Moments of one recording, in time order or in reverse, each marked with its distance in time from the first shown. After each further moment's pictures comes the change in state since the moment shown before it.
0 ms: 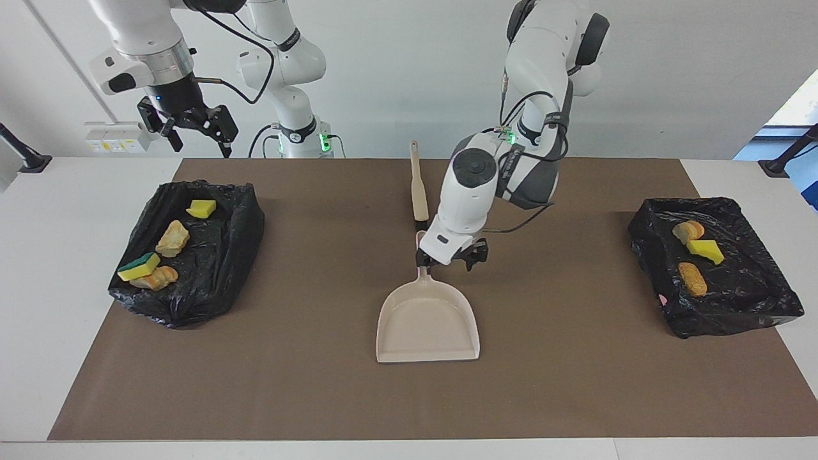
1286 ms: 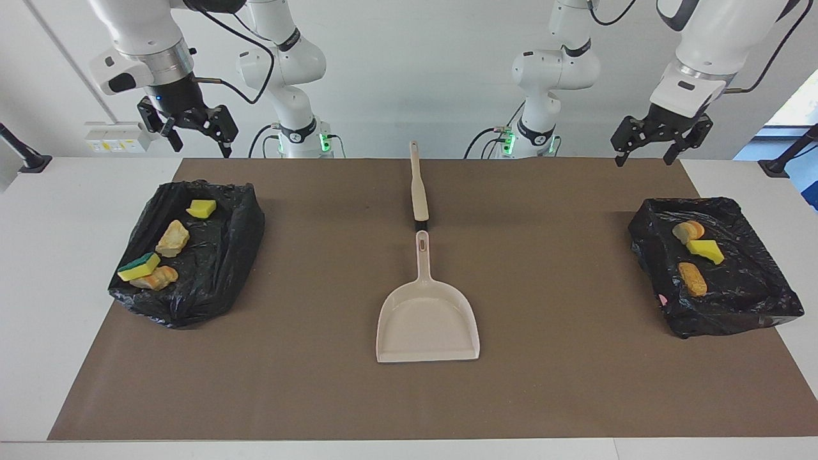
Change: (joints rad) left arm 0.438 -0.505 0.012 -0.090 0.044 -0.428 0.569; right arm 0.000 0.000 0.000 0.000 0.000 0.000 0.000
